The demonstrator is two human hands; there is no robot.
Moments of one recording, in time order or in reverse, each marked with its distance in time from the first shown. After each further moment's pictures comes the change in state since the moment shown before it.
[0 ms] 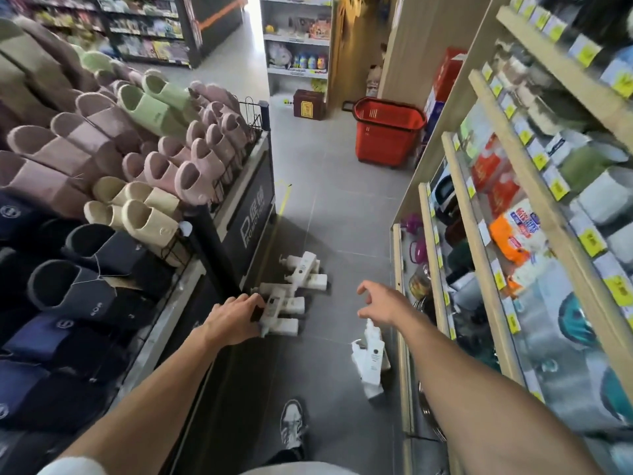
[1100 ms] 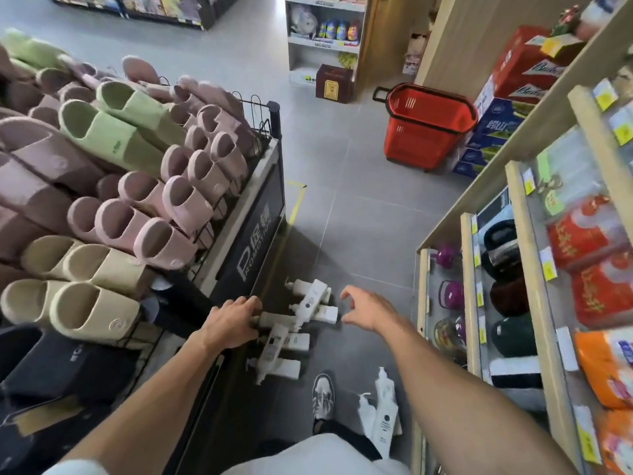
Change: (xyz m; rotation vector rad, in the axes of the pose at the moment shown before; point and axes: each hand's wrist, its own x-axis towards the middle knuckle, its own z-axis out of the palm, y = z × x) left_hand 0.302 -0.054 -0.118 -0.101 -0.119 -0.094; right_hand 0.334 -0.071 -0.117 -0.065 -0.149 -0.079
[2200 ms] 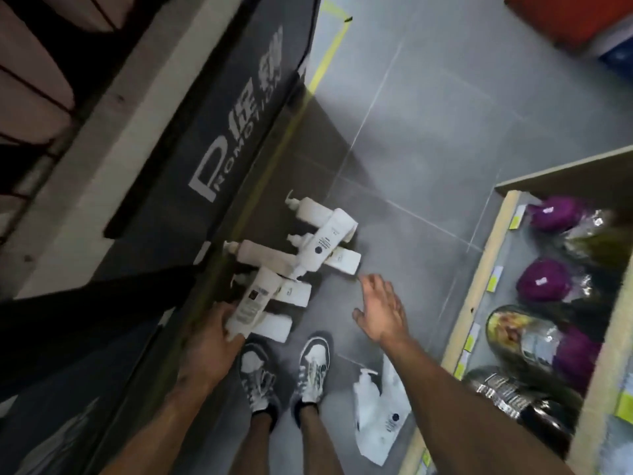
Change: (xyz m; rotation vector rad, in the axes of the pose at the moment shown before) left_hand 0.281 -0.123 0.316 -0.794 0.029 -0.499; right_hand 0.385 0.114 0.262 -0.292 -0.105 0.056
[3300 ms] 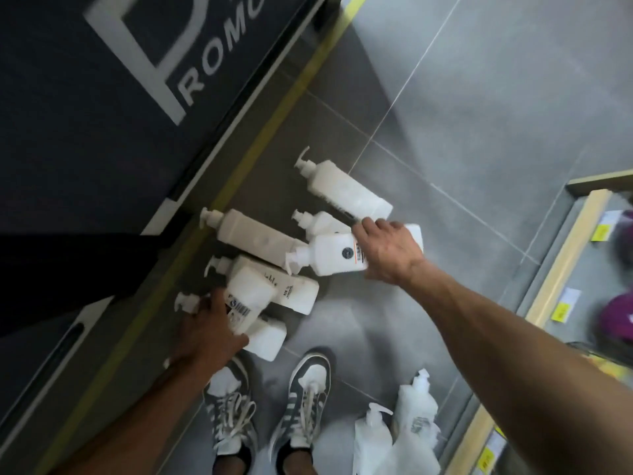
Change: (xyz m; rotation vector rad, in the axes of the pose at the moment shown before) left_hand 0.166 -0.113 0.168 0.396 -0.088 -0.169; right_hand 0.239 0.026 0.109 -0.626 0.070 -0.495
